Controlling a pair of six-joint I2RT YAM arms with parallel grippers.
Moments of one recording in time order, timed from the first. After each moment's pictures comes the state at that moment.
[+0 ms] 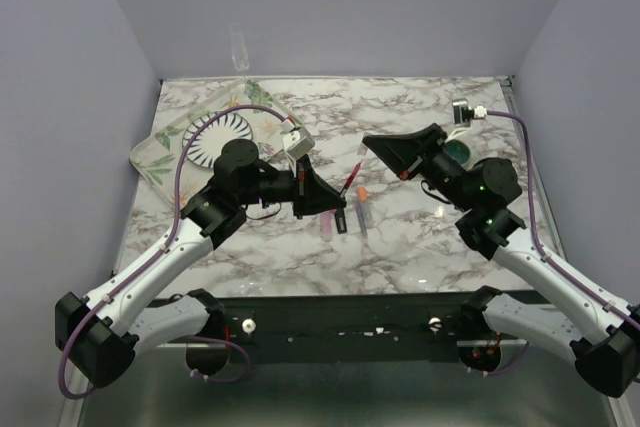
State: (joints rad) left arm -0.66 1.02 0.90 0.01 0.79 -0.42; right arm 0.64 0.94 0.80 0.52 -0.25 0.84
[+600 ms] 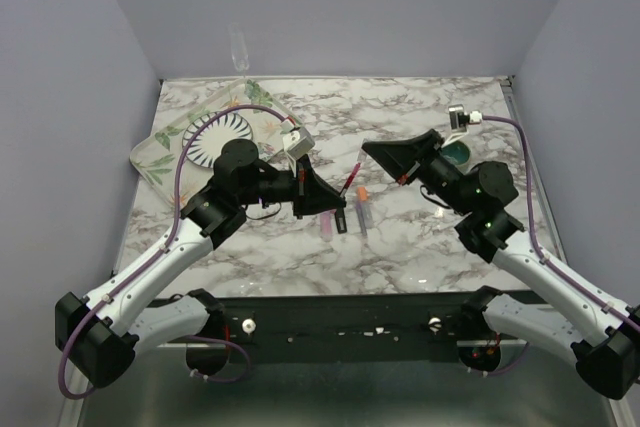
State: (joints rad) left arm -0.66 1.02 0.90 0.01 0.79 -0.42; right arm 0.64 0.92 0.75 0.50 -0.24 0.84
